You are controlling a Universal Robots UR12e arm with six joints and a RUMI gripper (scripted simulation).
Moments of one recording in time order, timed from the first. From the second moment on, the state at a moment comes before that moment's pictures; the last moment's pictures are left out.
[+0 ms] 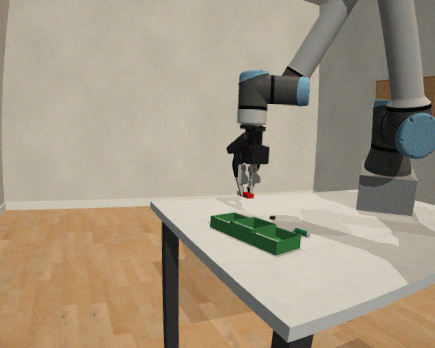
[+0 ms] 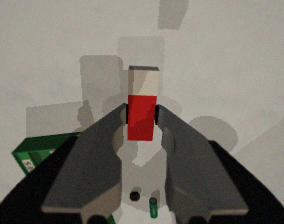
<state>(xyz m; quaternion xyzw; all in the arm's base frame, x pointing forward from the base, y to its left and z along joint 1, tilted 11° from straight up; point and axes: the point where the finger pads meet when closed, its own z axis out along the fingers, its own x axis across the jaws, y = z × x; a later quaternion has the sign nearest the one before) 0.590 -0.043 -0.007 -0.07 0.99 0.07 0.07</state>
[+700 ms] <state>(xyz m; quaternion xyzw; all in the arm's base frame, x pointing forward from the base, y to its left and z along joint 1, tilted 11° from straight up) 0.603 0.007 0.002 -0.16 0.98 0.06 0.08</state>
